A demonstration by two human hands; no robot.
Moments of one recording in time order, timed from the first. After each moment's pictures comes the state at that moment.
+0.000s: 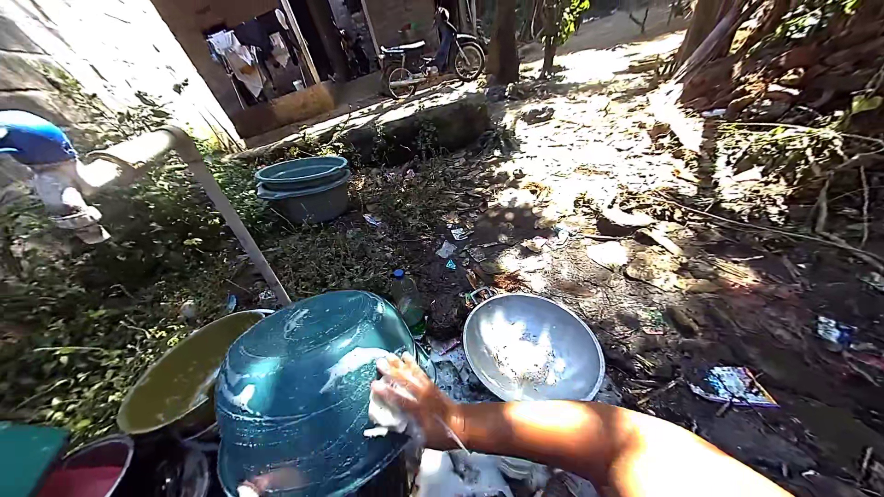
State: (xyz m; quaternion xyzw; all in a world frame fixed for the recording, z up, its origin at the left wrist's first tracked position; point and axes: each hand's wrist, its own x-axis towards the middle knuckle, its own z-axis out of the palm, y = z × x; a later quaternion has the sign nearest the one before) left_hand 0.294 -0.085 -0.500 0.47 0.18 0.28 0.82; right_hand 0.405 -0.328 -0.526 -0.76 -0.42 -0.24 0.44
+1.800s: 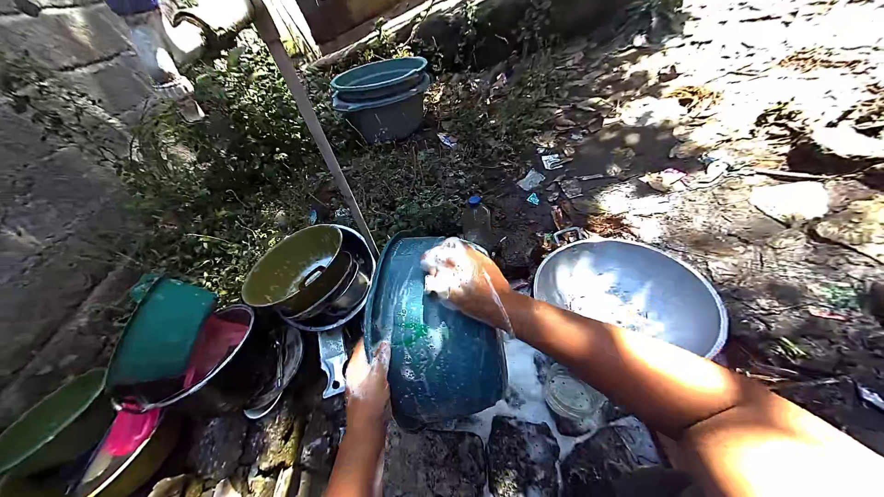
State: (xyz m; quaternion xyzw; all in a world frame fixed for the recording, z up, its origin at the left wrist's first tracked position) left_hand 0.308 -0.143 -0.463 0.76 0.25 0.21 0.55; right_hand 0.460 -0.314 -0.450 -0.82 -0.37 -0.11 0.42
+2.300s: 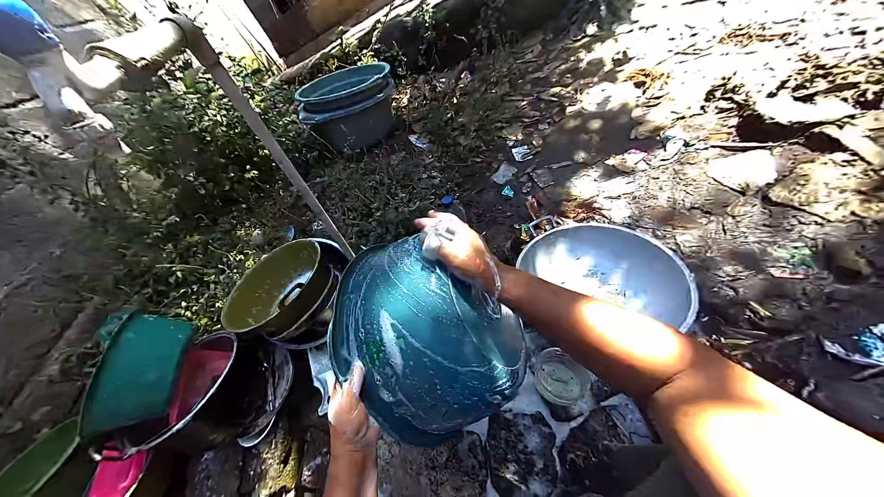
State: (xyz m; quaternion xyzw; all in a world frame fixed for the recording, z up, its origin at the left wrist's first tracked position) left_hand 0.304 -0.133 -0.493 0.59 0.15 0.22 0.76; right_hand 0.510 -0.344 -0.484 -0.72 -0.25 -0.11 0.64
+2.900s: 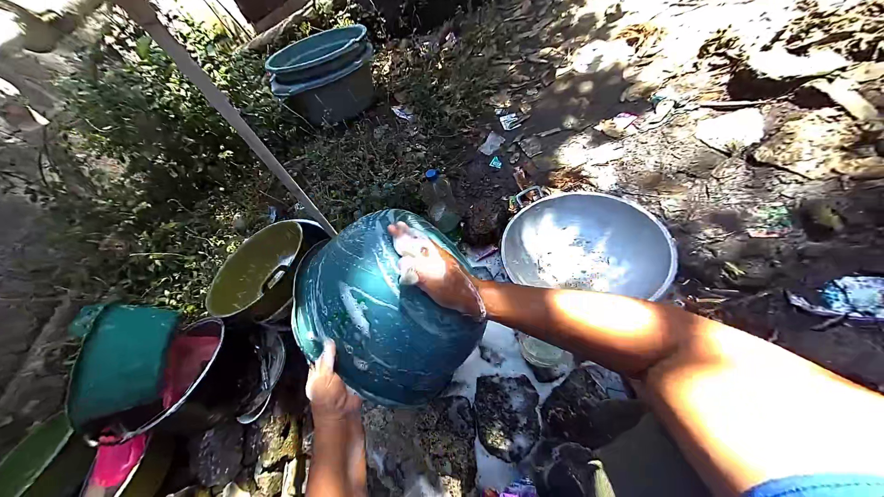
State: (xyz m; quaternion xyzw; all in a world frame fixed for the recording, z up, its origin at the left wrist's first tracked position) left_hand 0.305 -0.137 -0.483 0.59 0.16 0.25 0.75; right_hand 0.447 -0.329 -0.498 -0.69 -0.31 -0.09 0.65
